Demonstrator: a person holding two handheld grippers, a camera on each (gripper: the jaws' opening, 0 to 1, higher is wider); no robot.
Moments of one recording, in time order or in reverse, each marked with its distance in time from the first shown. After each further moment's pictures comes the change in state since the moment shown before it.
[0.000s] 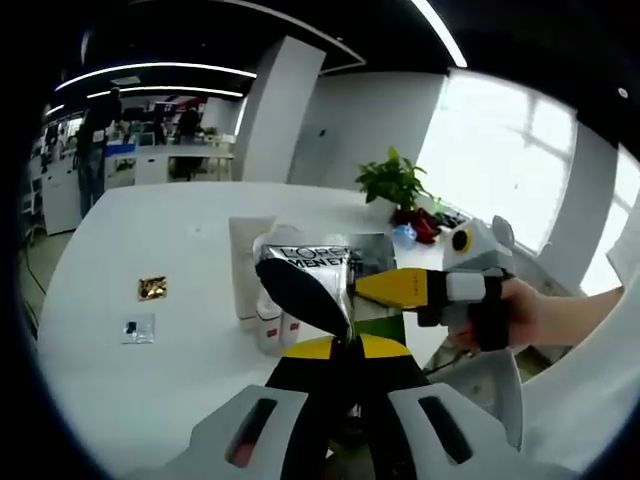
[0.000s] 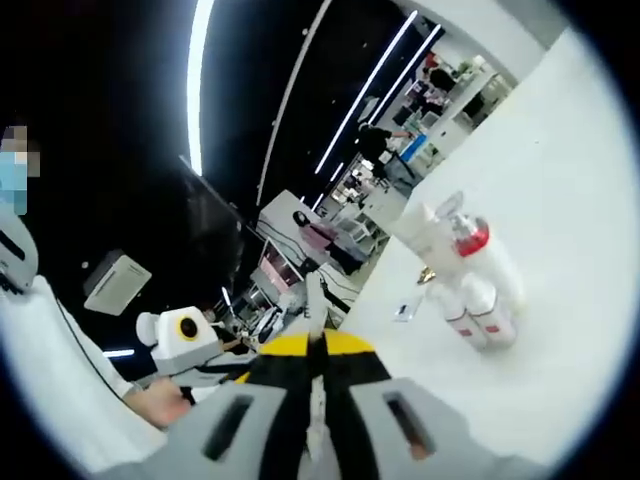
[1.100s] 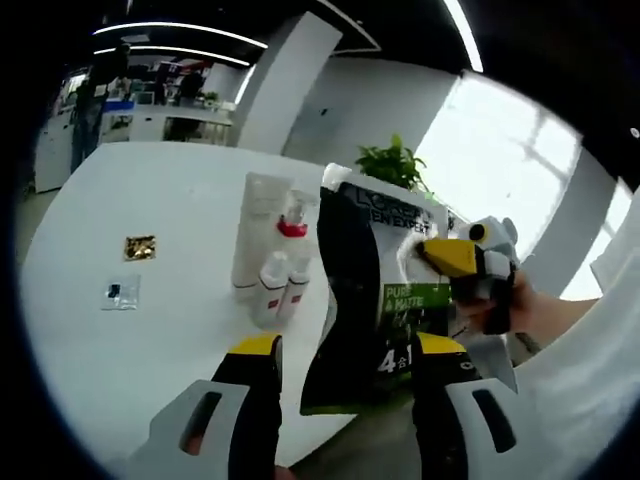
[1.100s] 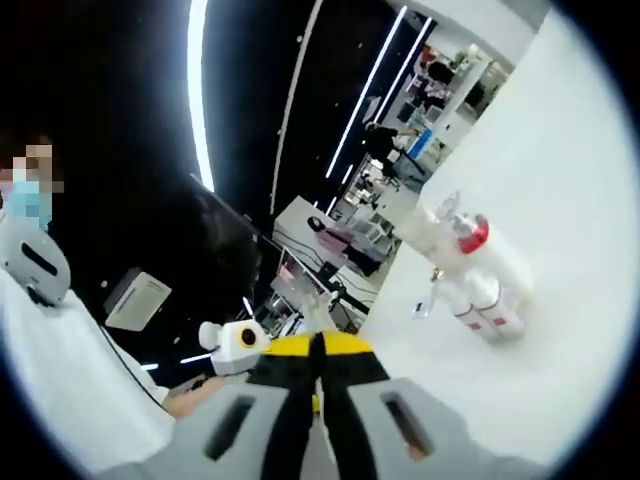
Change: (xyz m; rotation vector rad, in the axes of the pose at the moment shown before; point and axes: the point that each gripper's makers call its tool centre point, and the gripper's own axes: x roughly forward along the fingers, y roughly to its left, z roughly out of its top) left arm 0.005 0.019 -0.019 -0.108 0.085 -0.133; right arm -0.016 0.017 0.011 0.102 -0.019 0.138
